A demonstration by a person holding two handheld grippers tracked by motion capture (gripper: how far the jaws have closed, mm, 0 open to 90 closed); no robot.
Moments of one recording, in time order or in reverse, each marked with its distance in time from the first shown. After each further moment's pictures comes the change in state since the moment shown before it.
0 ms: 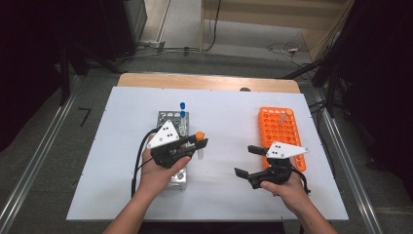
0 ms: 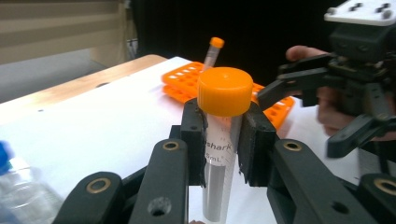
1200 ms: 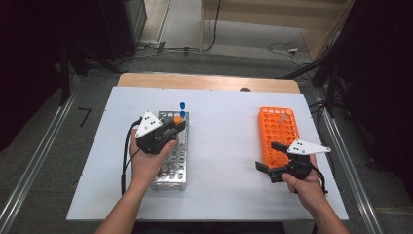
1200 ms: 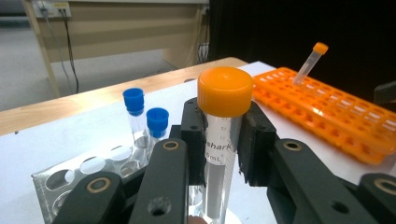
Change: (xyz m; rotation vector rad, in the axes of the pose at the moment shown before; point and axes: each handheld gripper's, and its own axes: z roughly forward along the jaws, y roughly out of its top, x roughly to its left) left arm 0.045 -0.015 -0.007 -0.014 0.274 -0.054; right arm -0.041 -0.023 -0.031 0.000 -0.129 0.068
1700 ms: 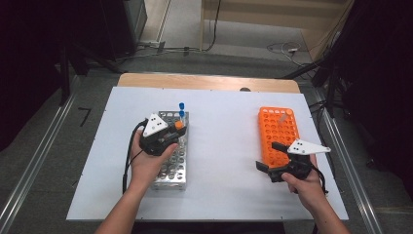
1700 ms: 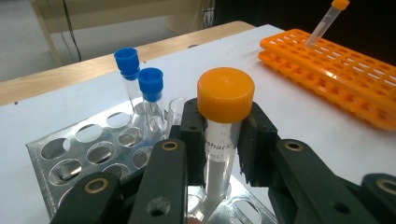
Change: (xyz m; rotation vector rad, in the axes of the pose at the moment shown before) left arm -0.002 -0.005 0.007 0.131 0.019 0.016; right arm -0.002 -0.001 0.000 0.004 -0.010 0.000
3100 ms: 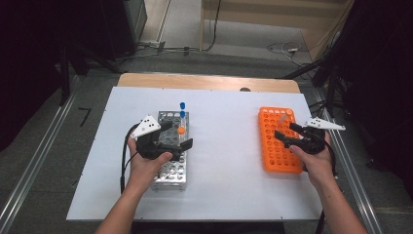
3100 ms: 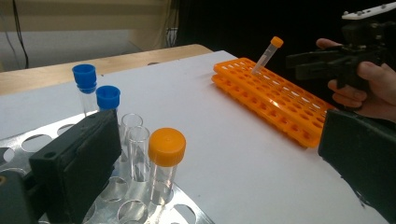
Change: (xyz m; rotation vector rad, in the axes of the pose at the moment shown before) left arm -0.005 0.004 -0.020 -0.083 -0.174 -0.101; right arm -0.084 0.014 0.000 -0.022 -0.251 0.173
